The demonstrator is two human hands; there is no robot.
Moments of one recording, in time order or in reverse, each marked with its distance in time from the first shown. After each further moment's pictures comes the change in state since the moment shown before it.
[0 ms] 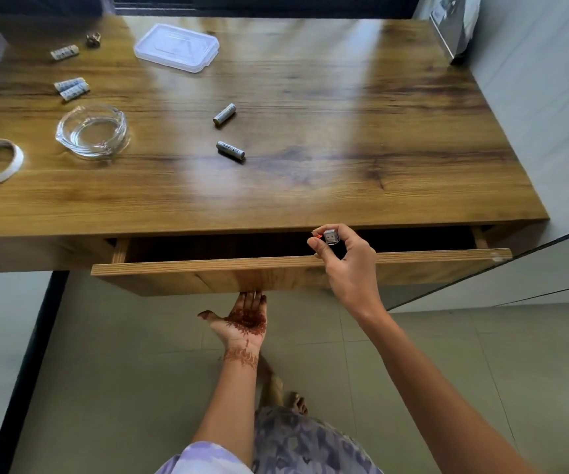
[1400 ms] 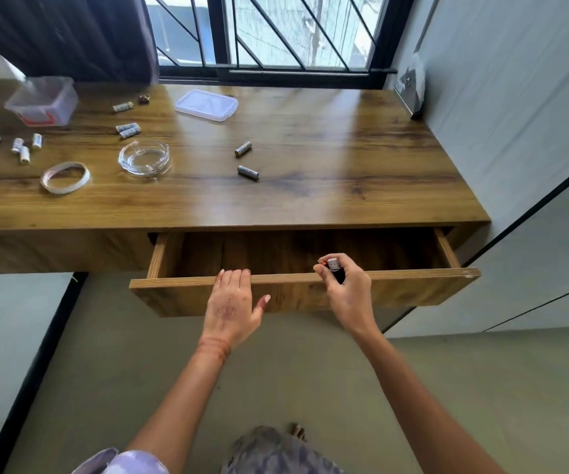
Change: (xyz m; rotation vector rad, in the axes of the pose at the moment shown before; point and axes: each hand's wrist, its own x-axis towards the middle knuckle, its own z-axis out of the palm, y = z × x) left_hand -0.093 0.057 0.004 2.529 -0.333 1.512; right_hand -0.086 -0.007 -0.009 -0.099 0.092 -0.089
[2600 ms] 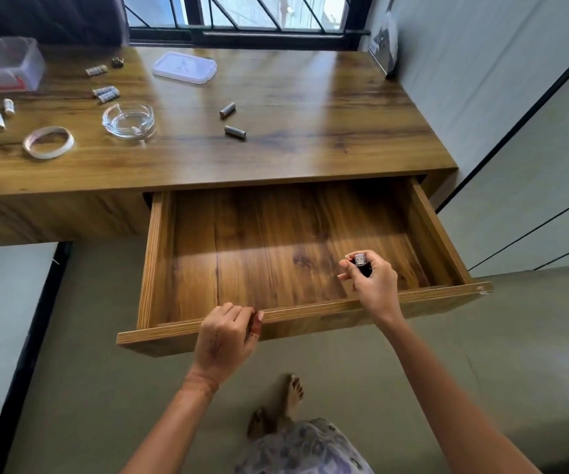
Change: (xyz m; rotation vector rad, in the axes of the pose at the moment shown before) left_hand -0.135 -0.003 -0.013 -0.246 0.162 0.229; right_hand -0.092 0.014 -0.042 0.017 0.064 0.218
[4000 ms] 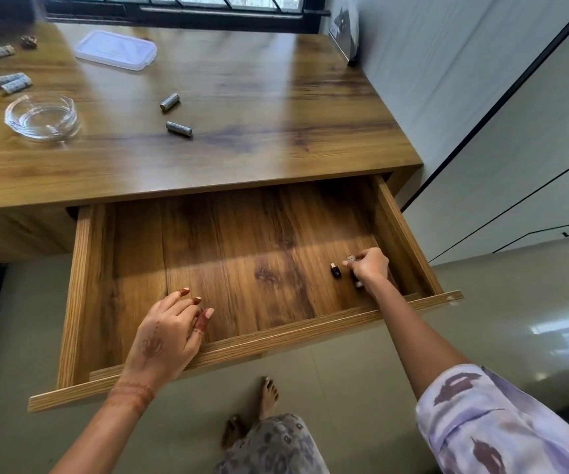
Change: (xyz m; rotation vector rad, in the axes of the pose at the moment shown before) left_hand 0.051 -0.020 -0.006 -0.014 -0.261 -0.117; right_hand 0.112 0.083 -0.032 -0.319 0.080 0.563
